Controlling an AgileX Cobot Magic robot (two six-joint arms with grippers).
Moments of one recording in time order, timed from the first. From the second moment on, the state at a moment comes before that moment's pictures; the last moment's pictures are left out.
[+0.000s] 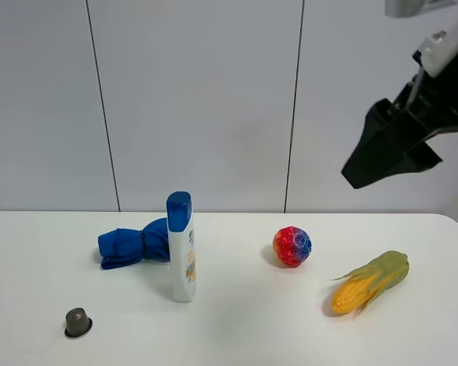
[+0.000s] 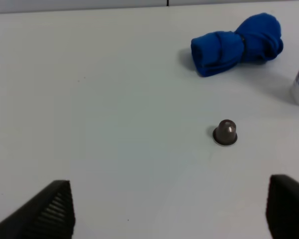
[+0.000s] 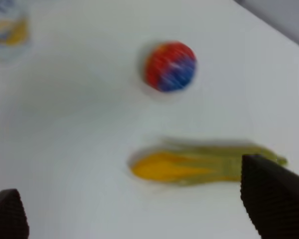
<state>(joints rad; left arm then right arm) 0.05 -0.01 -0.51 -0.06 1.05 0.06 0.54 1.15 -0.93 -0.14 0.70 -0.16</state>
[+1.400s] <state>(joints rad) 0.05 -0.01 -0.51 -0.06 1.05 0.06 -0.05 0.09 -0.66 -0.09 1.21 0.06</state>
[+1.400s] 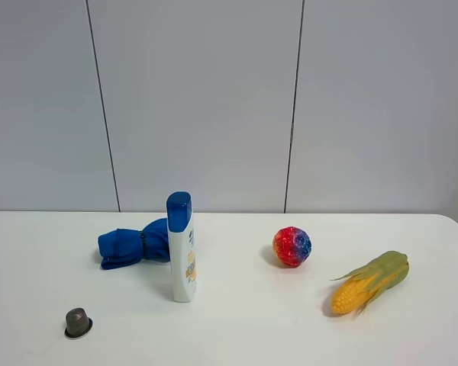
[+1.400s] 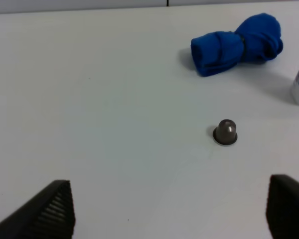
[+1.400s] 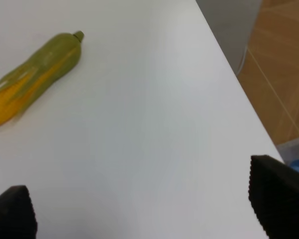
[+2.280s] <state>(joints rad) 0.05 -0.01 -0.51 -0.06 1.05 0.06 -0.05 0.00 -0.51 -0.15 1.08 0.15</state>
